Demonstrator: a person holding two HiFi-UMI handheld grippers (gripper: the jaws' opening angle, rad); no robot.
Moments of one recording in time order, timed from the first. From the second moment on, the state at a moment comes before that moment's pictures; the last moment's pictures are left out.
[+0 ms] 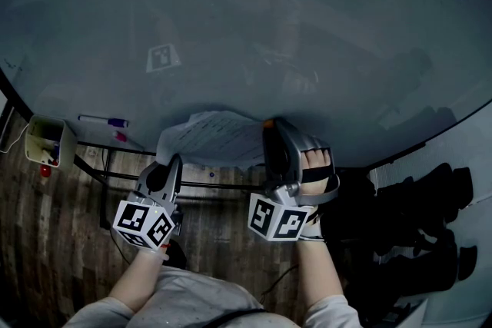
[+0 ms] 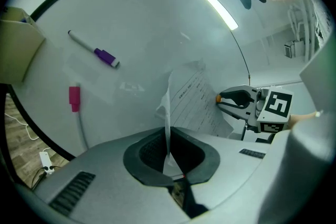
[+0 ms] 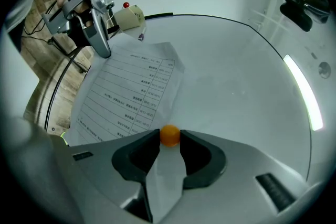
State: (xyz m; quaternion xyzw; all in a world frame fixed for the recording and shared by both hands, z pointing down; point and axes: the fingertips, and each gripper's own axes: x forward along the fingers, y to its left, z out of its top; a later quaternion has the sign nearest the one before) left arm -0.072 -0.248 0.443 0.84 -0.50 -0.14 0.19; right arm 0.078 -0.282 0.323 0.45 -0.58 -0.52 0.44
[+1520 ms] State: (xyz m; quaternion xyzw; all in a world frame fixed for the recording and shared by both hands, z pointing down) left arm -0.085 -0.236 0.446 0.83 -0.49 -0.15 0.21; right arm 0.081 -0.271 0.327 0.46 -0.59 -0.50 0.44
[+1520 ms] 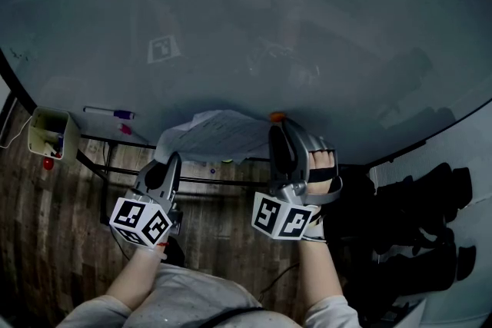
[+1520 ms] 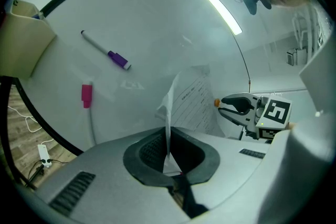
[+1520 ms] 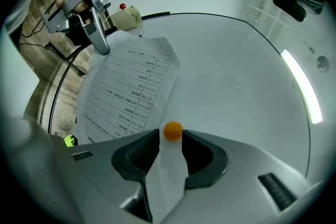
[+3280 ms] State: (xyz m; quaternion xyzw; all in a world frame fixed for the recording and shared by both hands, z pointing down) left arm -0.062 -0.091 0.416 0.84 -0.52 -0.11 0.13; right arm 0.072 -0.111 0.367 0.47 -0.77 -0.32 0.29
